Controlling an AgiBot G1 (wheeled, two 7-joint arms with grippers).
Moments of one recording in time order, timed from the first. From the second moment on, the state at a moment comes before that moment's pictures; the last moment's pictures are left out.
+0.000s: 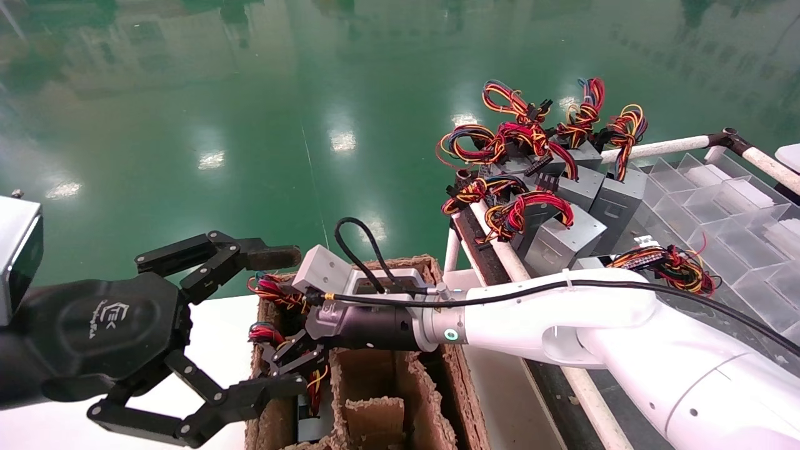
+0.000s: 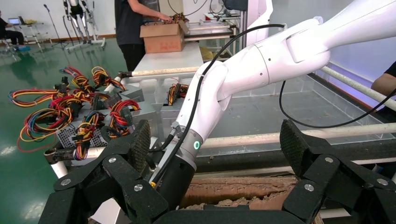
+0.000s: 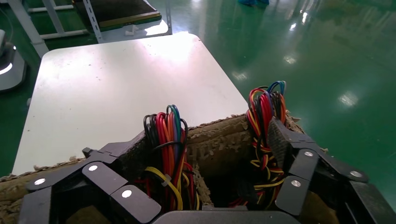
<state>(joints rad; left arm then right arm) -1.09 0.57 0.37 -1.25 0.66 1.45 -0.13 1.47 -1.37 -1.20 0.58 -0.71 -0.93 -0.19</state>
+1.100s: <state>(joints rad) -1.09 0.57 0.37 -1.25 0.66 1.45 -0.13 1.48 -1.37 -1.34 0.54 -0.50 -0.95 -0.28</state>
